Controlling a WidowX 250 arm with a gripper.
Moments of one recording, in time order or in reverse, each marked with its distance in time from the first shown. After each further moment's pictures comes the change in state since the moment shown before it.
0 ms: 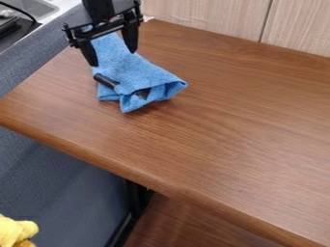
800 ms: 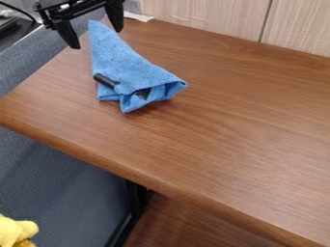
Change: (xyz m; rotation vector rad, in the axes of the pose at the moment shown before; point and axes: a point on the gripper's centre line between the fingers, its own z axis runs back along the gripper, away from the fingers) arm -0.008 0.017 0.056 -0.078 -0.117 -0.014
